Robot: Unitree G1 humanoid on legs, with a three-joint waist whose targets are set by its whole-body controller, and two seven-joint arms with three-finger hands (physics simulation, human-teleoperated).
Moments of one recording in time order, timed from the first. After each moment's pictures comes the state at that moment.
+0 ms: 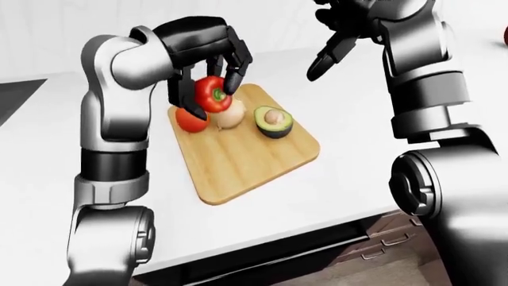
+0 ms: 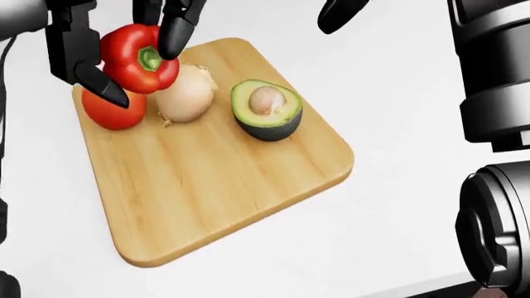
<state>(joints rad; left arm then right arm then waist) -1.11 0.40 0.05 0.20 0.67 -0.18 -0.96 -1.50 -0.37 -0.05 0.85 -0.51 0.38 0.69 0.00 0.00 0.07</state>
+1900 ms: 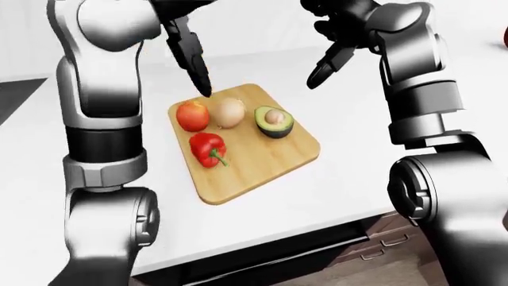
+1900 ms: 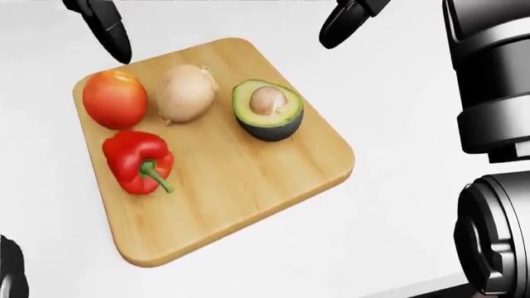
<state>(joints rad) -1.26 0.38 0.10 0.22 0.64 -0.12 -0.93 -1.46 -0.36 -0.05 0.84 -0.50 0.39 0.70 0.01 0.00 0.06</state>
